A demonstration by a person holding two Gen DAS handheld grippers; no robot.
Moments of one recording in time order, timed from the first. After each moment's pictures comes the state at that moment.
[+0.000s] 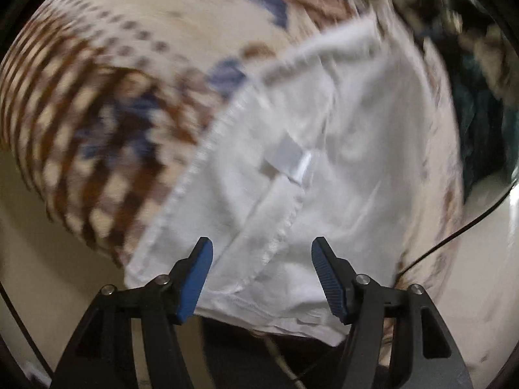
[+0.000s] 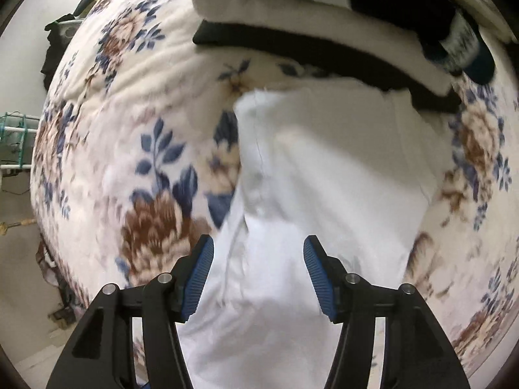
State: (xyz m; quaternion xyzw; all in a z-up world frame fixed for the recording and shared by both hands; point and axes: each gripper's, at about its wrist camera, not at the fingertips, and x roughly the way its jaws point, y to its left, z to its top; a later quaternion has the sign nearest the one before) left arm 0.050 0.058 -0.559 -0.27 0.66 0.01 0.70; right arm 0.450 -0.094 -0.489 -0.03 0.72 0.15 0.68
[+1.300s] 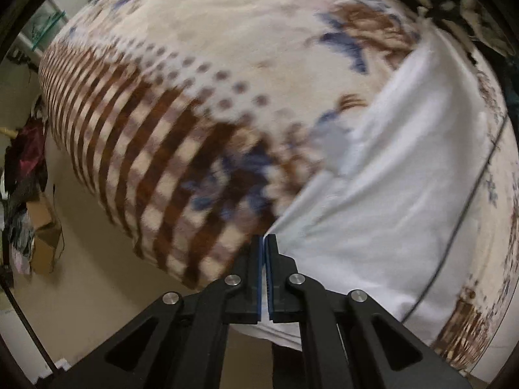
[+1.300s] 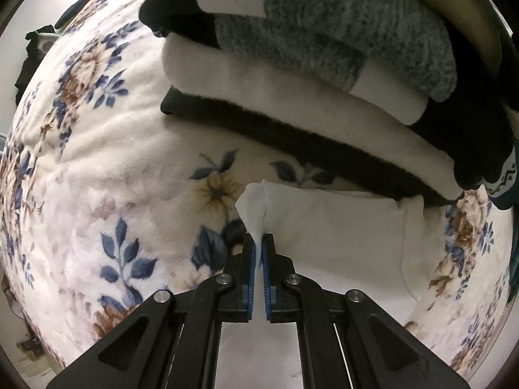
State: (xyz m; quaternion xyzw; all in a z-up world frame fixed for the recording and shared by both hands) left arm 0.044 0.099 -0.560 -0.19 0.65 0.15 0.72; right arm 0.533 -0.036 -0.522 -0.09 0.65 0.08 0.75
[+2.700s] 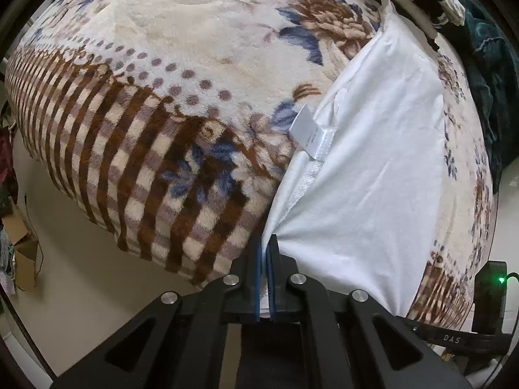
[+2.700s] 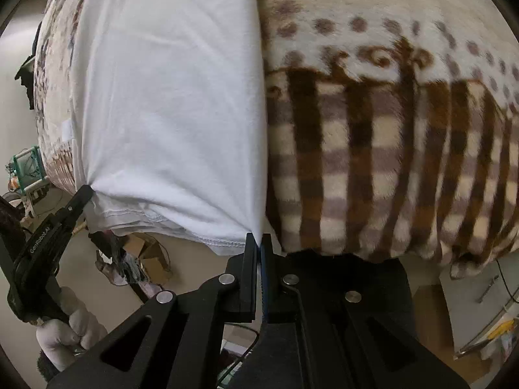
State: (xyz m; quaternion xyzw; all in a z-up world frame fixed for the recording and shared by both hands) left arm 0.036 0.101 -0.510 -0.21 0.66 0.05 0.72; right arm -0.021 -0.216 -0.570 0.19 0.81 0.07 0.56
